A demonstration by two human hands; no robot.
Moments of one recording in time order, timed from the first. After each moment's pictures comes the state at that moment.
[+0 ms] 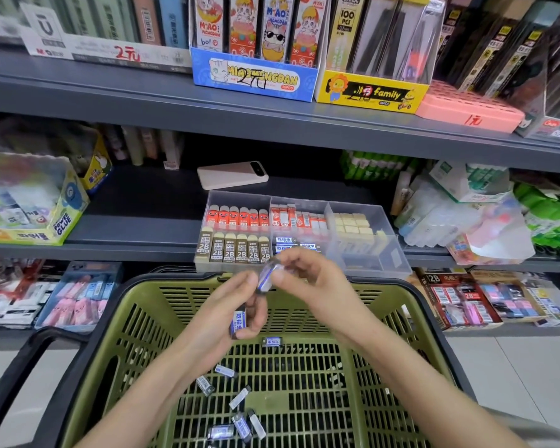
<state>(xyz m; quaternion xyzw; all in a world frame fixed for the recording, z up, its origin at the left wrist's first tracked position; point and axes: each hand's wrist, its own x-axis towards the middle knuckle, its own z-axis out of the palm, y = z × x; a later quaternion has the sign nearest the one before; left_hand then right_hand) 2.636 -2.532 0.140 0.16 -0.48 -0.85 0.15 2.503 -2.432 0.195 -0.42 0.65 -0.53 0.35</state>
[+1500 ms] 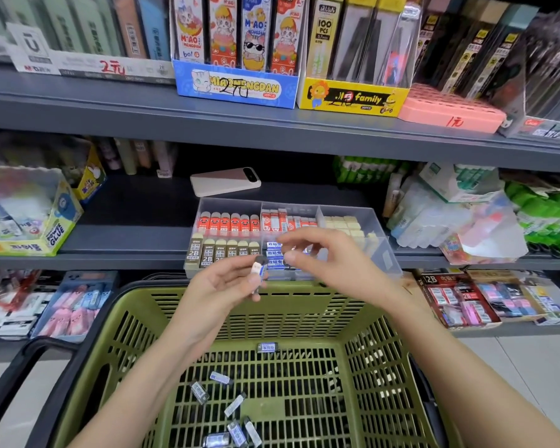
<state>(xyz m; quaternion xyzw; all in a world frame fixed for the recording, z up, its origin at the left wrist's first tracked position) 2.624 -2.536 0.166 0.22 -0.53 -0.79 0.24 2.452 -2.434 0.220 -0.55 0.72 -0.37 0.21</state>
